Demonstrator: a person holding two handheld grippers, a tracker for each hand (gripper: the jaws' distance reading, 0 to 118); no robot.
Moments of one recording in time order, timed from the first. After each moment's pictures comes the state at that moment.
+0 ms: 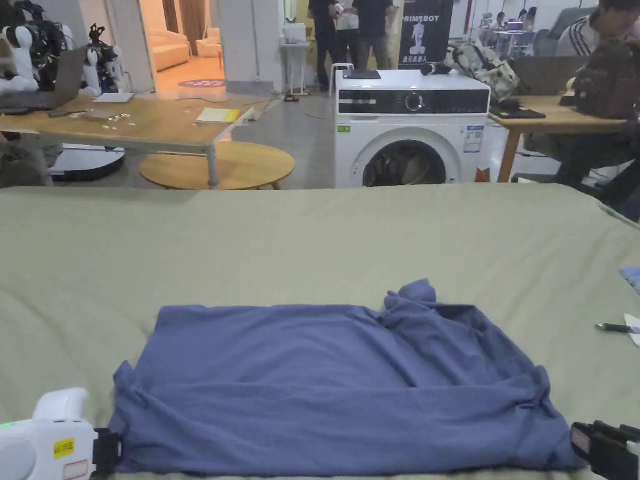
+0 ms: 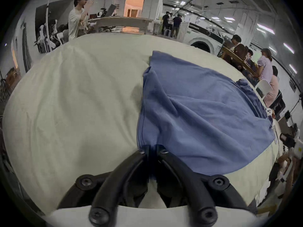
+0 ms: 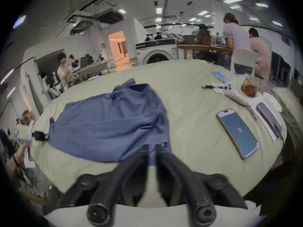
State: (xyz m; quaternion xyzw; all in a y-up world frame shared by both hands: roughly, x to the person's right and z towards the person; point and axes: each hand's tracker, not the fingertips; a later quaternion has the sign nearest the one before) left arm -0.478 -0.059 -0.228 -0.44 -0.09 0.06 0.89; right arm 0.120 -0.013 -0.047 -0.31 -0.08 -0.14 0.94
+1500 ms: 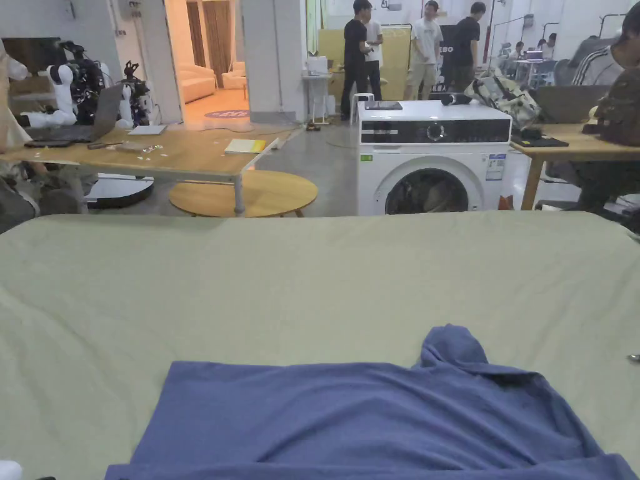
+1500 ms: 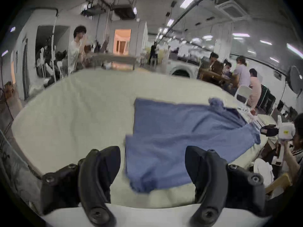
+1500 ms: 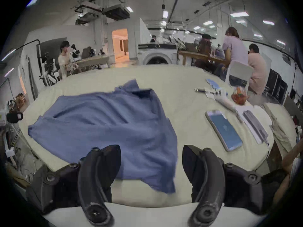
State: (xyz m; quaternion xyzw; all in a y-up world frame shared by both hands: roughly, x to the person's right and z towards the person) left arm -0.502 0.018 -0.081 -0.24 -0.14 0.03 0.96; right arm 0.084 -0.004 0.001 -0.28 -0.06 -0.02 0.96
